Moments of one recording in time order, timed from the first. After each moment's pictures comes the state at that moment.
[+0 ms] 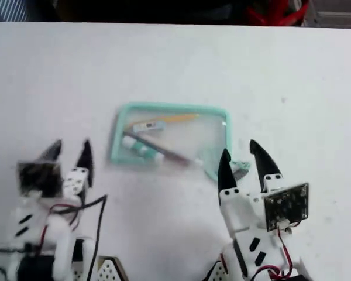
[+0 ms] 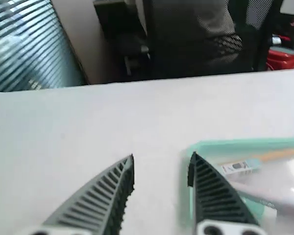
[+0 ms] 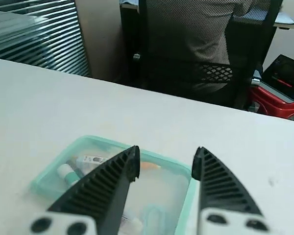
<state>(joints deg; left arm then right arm) -8.4 -103.5 64.9 66.9 -6.1 -19.3 -103.3 54.0 69.5 5.1</state>
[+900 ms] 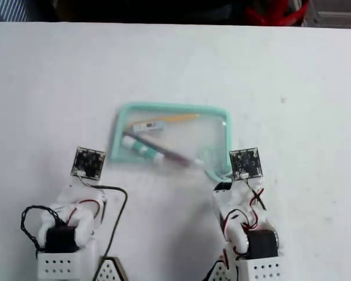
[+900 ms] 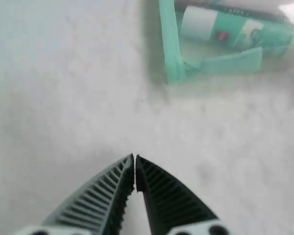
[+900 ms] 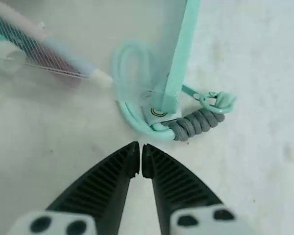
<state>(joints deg) -6.4 -103.3 94.9 73.6 -11.4 -11.0 -103.2 91.1 70.6 5.1</state>
